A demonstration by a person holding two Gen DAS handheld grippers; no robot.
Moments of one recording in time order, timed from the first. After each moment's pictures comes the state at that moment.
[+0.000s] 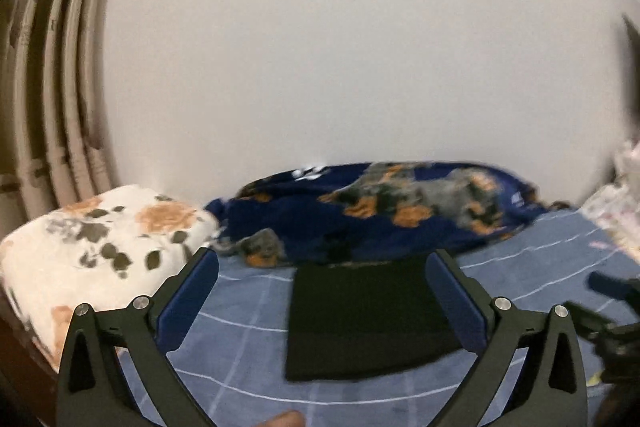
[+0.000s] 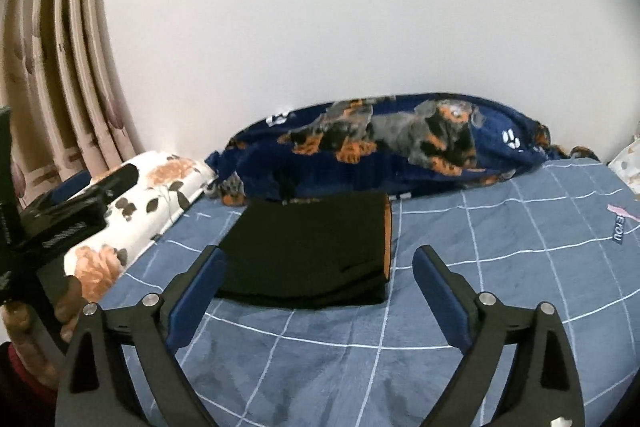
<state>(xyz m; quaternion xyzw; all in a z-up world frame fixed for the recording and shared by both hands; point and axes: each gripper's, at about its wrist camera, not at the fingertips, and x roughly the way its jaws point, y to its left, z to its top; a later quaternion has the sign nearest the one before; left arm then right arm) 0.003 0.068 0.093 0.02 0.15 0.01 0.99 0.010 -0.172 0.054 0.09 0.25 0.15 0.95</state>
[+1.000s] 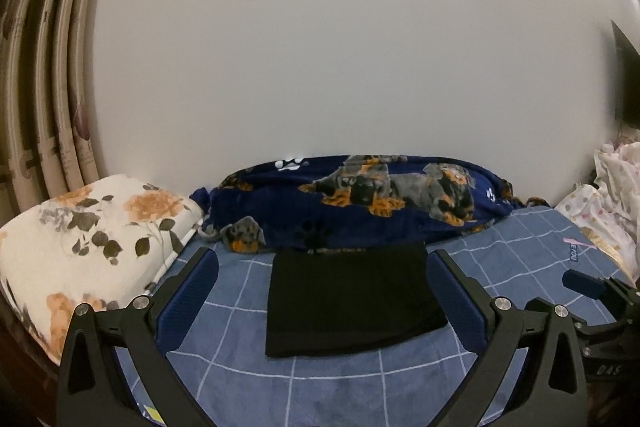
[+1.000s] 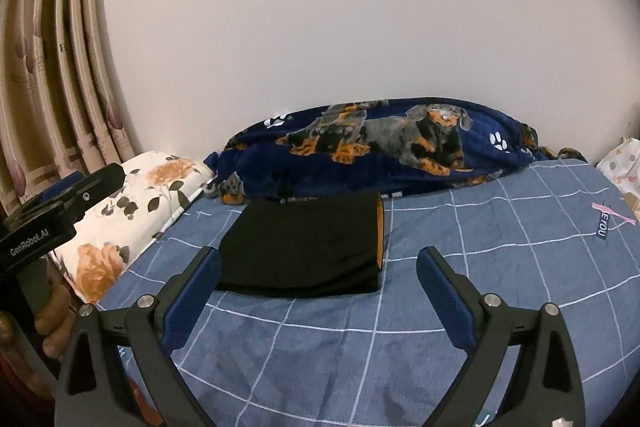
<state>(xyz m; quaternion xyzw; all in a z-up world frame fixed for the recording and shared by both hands) -0.020 0.058 0.101 0.01 0.18 -0.02 0.98 -0.010 -0.171 0.060 0.08 0.26 0.13 0.95</state>
